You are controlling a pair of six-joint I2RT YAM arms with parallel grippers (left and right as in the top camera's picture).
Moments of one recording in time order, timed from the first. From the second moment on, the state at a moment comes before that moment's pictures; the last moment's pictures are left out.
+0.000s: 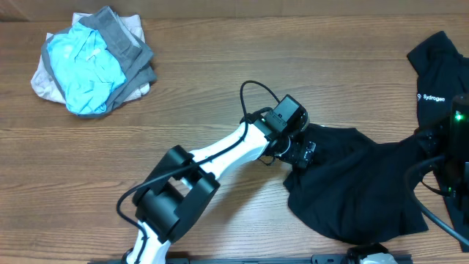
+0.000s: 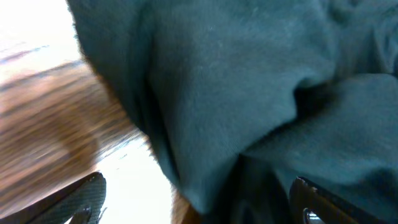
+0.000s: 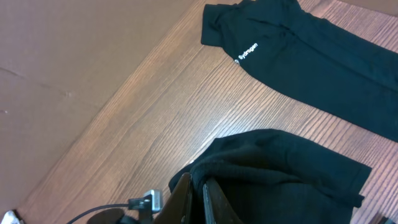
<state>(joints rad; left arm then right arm) -0.80 2.09 1.43 -0.50 0.38 -0.45 0.18 1.18 1.96 -1.64 0.47 0.96</state>
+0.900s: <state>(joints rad) -0.68 2.11 1.48 -0.63 0.37 -0.52 0.18 1.18 1.96 -1.64 0.45 0.95</state>
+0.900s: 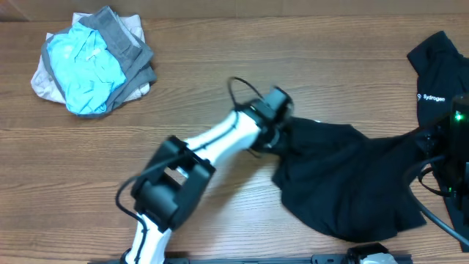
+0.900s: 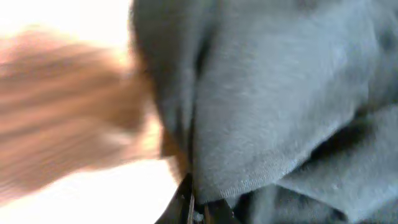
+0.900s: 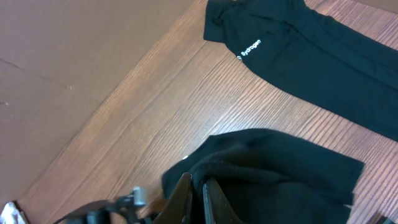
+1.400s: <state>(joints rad) -0.10 1.80 1.51 -0.99 0.24 -0.52 0.18 1.22 1.85 -1.53 0.36 0.94</state>
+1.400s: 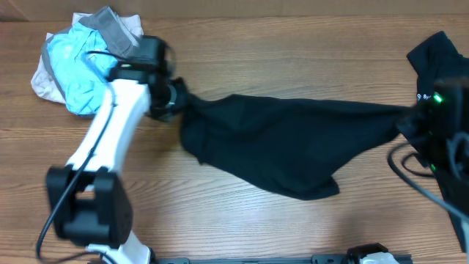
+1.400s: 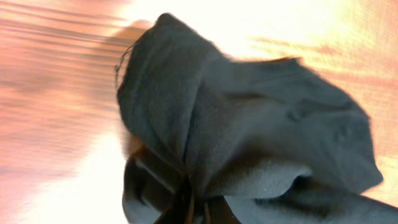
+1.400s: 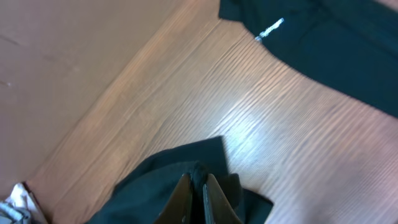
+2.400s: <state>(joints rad) 0.09 1.48 1.51 -1.36 0.07 -0.50 0.17 1.39 1.74 -1.53 0.06 0.69</state>
